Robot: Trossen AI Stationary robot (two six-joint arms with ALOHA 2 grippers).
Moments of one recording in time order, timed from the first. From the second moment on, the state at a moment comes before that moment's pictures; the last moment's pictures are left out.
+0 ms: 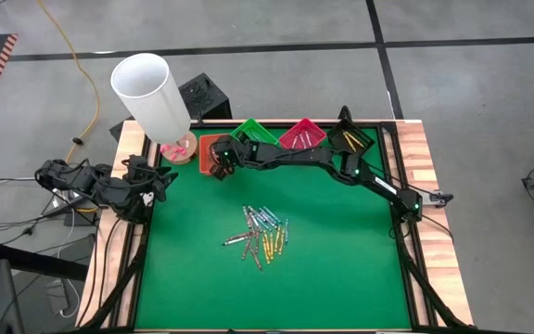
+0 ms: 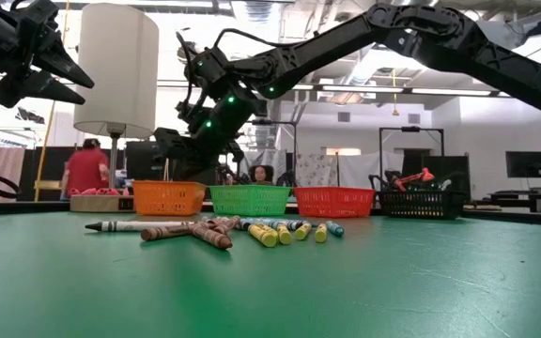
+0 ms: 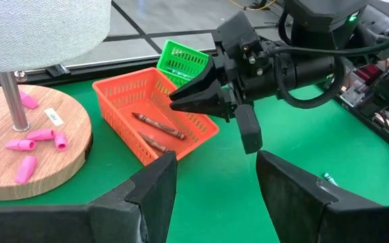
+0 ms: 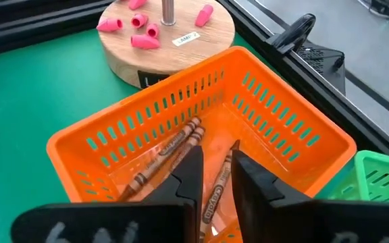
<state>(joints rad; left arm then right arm) -0.35 0.17 0.51 -0.88 -0.90 -0.89 -0.24 2.47 2.18 -0.29 0.29 0.15</state>
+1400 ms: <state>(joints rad) -0.35 0.17 0.51 -0.88 -0.90 -0.89 0.39 1.82 1.89 -1.08 0.37 0.25</state>
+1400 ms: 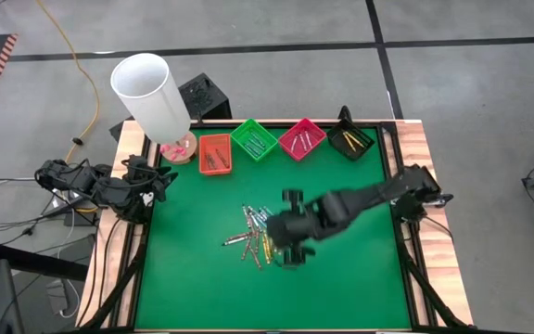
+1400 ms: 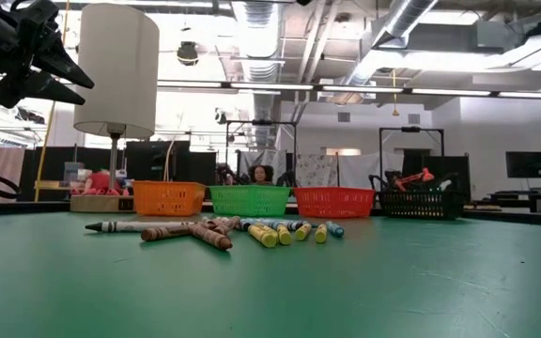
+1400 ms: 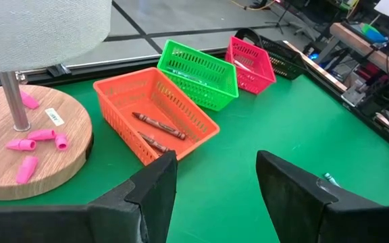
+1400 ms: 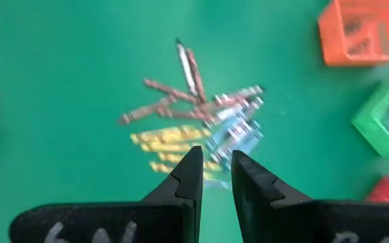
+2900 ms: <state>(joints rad) -0.35 0.17 0.51 -0.87 -0.85 -0.96 0.28 2.02 1.54 -0.45 0.16 0.64</state>
